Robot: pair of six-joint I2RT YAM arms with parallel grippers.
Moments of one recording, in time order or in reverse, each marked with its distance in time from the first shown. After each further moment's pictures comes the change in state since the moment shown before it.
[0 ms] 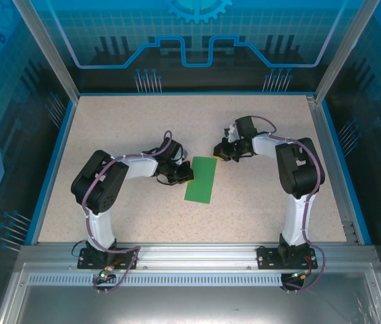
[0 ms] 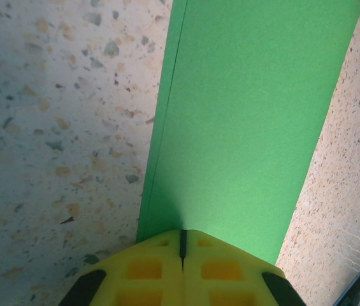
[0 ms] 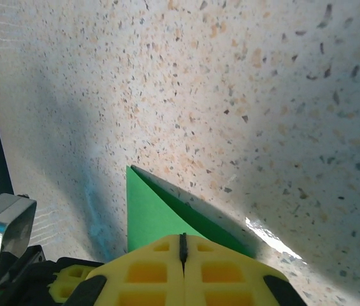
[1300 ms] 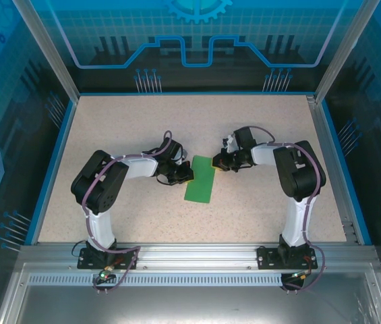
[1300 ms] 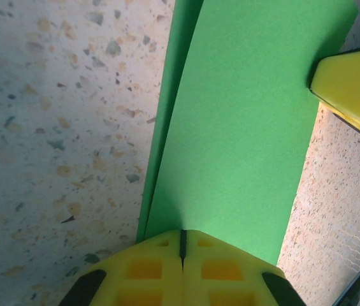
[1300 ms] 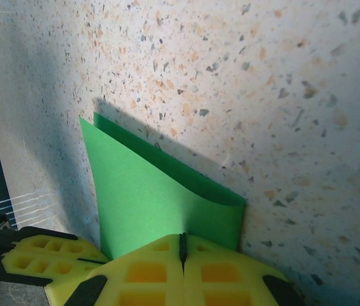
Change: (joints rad) left arm 0.000 0.000 0.000 -0.001 0.000 -0.004; right arm 0.032 -0.037 -0.169 0.134 -0.010 0.006
